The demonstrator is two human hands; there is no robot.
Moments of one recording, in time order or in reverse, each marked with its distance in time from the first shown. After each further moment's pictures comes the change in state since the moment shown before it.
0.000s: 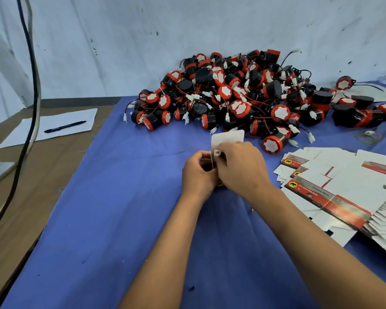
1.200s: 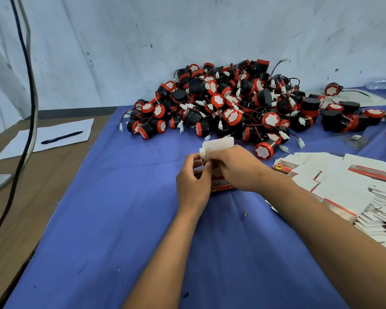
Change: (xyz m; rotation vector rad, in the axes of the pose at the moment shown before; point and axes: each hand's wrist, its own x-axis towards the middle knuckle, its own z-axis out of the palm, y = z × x) left_hand -0.011 0.001 0.005 0.063 0.149 0.174; right_hand 0.018 0.027 -0.023 0.302 -0.293 -0.304
